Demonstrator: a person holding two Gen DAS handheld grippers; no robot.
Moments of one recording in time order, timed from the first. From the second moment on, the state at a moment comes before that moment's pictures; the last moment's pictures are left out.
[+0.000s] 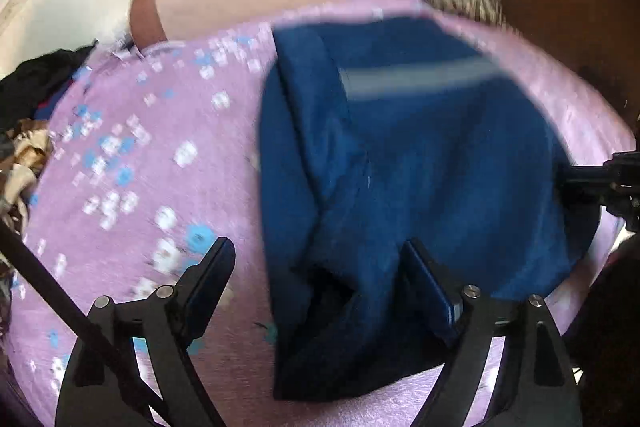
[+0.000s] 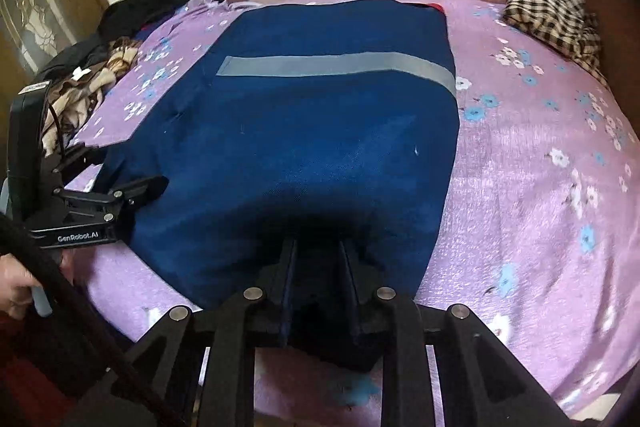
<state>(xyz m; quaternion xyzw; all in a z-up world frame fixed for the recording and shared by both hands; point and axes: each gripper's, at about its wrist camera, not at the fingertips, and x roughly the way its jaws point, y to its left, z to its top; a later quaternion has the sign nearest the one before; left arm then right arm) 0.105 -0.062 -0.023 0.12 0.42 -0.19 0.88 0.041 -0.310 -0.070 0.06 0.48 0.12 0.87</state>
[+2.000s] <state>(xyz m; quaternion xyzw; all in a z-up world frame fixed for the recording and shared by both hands) 0.112 -0.081 -0.054 0.10 0.38 -0.12 0.91 0.023 -0.291 -0.086 0.06 0.42 0.05 0.90</state>
